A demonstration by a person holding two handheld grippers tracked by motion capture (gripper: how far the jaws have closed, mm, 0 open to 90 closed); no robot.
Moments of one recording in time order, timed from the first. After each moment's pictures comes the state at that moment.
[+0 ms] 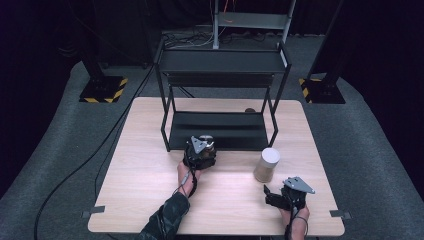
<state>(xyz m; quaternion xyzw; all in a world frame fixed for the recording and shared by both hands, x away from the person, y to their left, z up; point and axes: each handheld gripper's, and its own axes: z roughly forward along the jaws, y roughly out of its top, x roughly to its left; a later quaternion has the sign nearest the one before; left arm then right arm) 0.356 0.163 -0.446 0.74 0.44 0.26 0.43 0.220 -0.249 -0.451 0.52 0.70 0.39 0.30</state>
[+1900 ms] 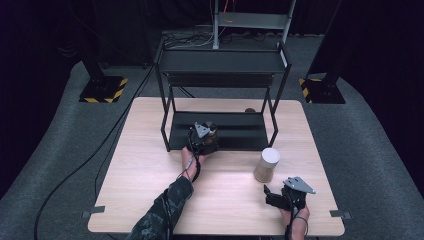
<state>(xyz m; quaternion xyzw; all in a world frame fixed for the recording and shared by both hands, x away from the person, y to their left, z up) 0.402 0.157 -0.430 0.74 0.45 0.26 0.44 0.220 -0.250 -0.451 0.52 0.70 0.39 0.30</state>
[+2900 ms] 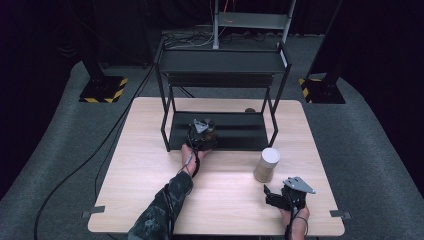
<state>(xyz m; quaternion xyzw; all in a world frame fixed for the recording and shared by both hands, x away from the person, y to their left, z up) 0.423 0.161 -0.438 0.73 0.46 0.25 0.44 0.220 -0.250 -0.451 0.52 0.70 0.39 0.30</state>
